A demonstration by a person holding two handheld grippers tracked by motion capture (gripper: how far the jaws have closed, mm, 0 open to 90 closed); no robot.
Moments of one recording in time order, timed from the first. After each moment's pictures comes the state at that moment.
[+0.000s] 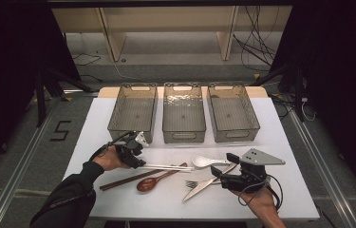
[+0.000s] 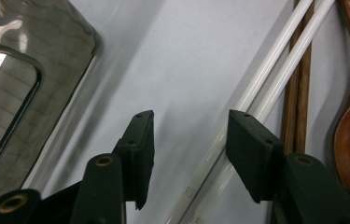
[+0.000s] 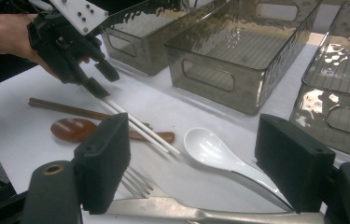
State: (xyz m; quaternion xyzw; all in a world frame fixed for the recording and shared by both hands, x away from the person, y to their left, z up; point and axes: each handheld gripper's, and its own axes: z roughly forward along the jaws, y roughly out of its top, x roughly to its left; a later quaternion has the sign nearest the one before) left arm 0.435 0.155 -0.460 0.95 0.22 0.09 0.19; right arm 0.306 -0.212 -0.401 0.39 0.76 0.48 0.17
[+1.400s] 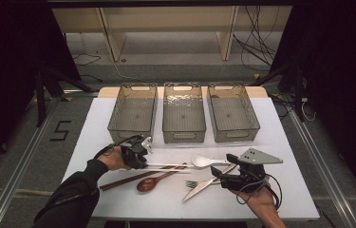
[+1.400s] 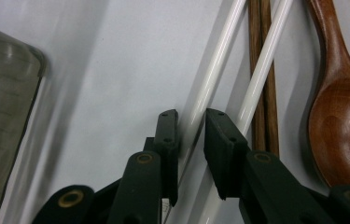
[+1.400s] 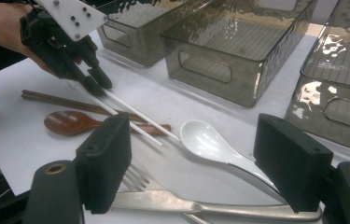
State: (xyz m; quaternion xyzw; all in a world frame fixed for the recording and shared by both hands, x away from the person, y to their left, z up) left arm 0.434 0.141 -0.464 0.98 0.14 0.06 0.15; right arm 0.308 -0.211 -0.403 0.40 0.77 0.47 0.17
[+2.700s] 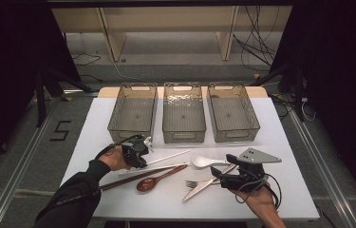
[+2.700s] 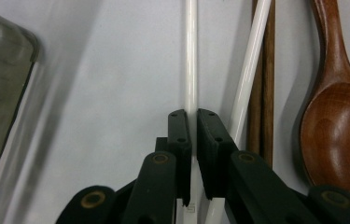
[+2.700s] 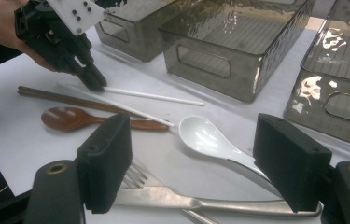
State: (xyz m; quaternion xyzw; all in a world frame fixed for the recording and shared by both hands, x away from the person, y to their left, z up) left arm 0.434 0.136 -0.463 0.98 0.17 0.04 0.13; right arm 0.309 -0.210 -0.404 0.40 0.77 0.46 0.17
